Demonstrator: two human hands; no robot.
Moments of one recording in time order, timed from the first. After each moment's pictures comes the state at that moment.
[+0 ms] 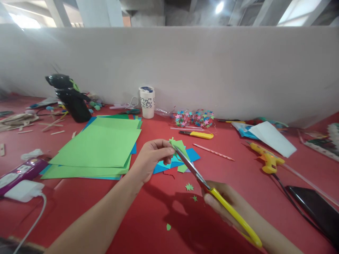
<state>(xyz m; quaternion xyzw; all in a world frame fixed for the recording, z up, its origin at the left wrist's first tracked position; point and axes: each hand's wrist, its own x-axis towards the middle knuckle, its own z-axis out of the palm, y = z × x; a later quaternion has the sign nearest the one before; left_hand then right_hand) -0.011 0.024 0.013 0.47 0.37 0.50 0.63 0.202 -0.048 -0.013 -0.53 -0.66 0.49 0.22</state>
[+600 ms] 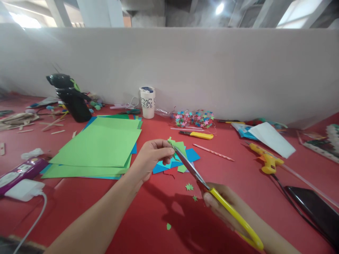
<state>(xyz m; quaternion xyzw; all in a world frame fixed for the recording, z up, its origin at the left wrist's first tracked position) -0.012 0.024 0.019 0.47 0.40 0.48 0.62 0.200 -0.053 -0.014 -0.56 -0.61 0.51 0.22</state>
